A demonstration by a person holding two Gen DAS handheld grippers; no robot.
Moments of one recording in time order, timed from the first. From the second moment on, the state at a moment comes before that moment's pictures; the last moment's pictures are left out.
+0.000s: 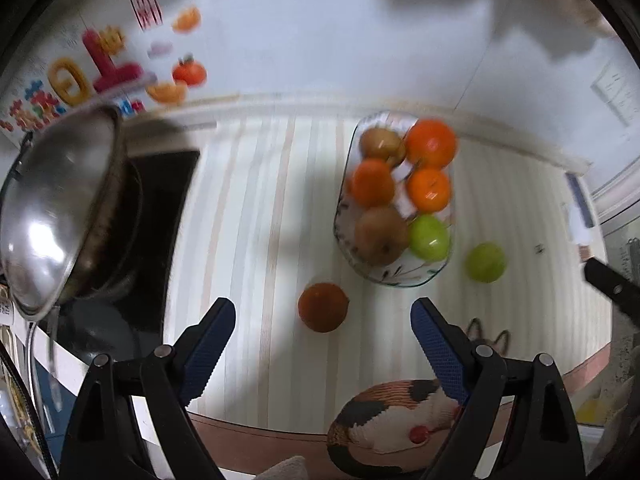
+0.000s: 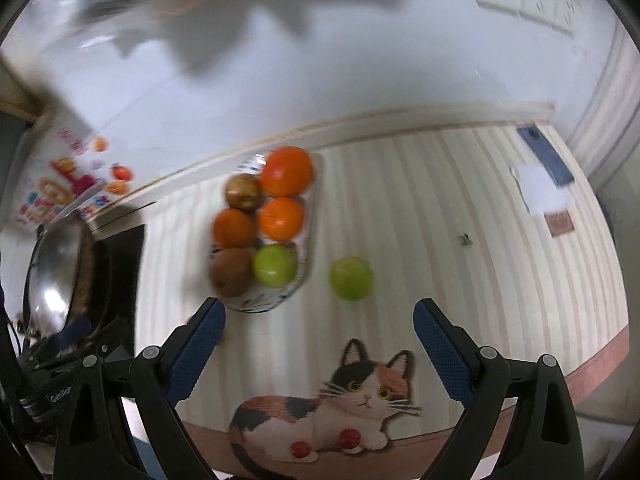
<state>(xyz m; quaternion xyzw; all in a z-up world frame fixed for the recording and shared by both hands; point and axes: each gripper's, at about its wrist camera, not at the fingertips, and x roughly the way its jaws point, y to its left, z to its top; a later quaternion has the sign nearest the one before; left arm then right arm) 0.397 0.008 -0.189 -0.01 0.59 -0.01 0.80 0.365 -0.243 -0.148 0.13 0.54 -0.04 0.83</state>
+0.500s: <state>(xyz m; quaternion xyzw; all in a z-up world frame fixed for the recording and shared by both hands) 0.448 0.009 -0.318 -0.04 0.70 0.00 0.71 0.434 -0.289 -0.294 0.23 0.62 -0.01 0.75</state>
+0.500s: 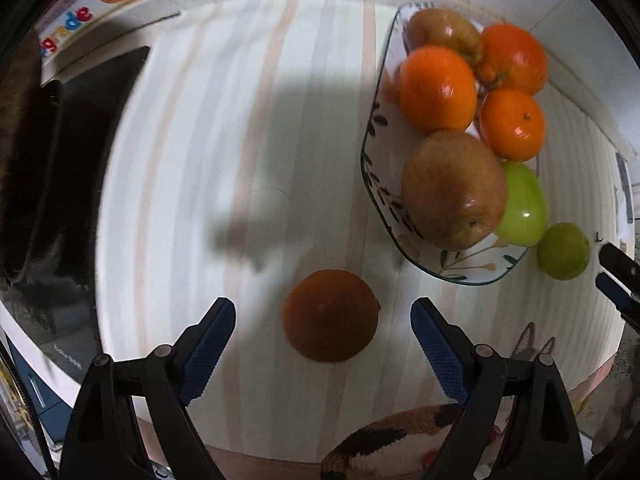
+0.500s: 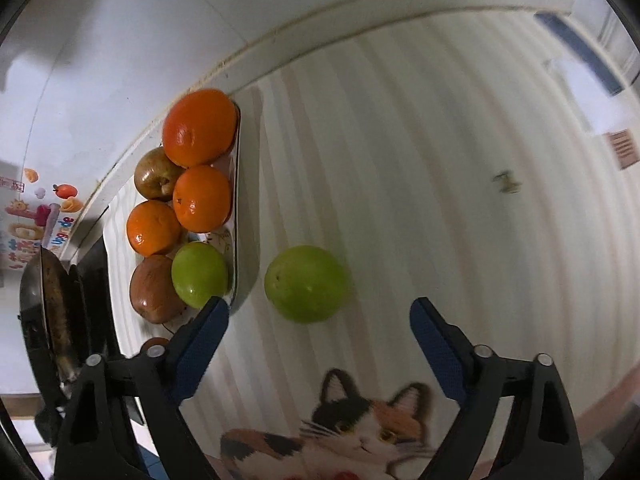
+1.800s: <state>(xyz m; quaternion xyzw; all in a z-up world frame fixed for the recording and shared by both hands) 0.579 -0.025 -0.184 -0.06 0.63 -0.08 0.77 0.508 -0.193 -0.261 0.23 0.58 0.11 0.77</state>
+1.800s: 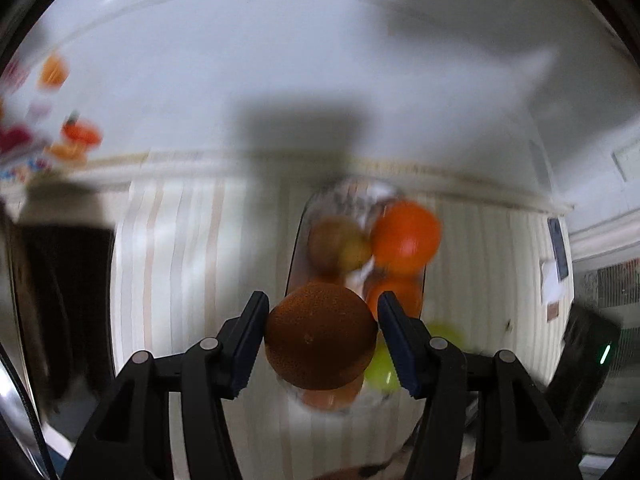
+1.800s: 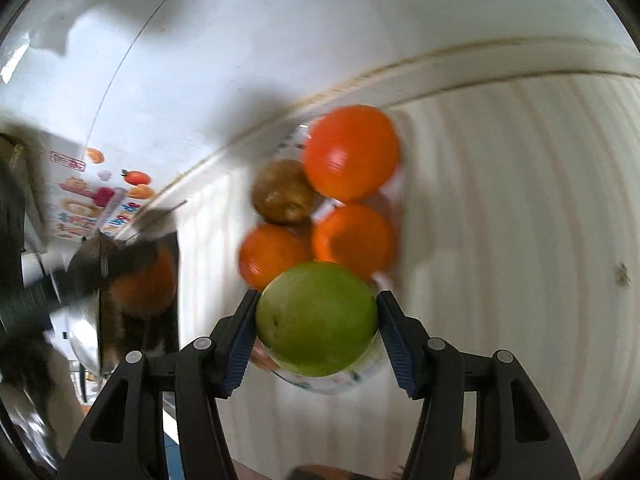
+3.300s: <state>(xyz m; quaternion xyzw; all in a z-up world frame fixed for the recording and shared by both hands) 0.533 -0.013 -0.176 0.00 0.58 -0.05 0.81 0.487 -0.216 -0.193 0.10 0.57 -0.01 0.82</state>
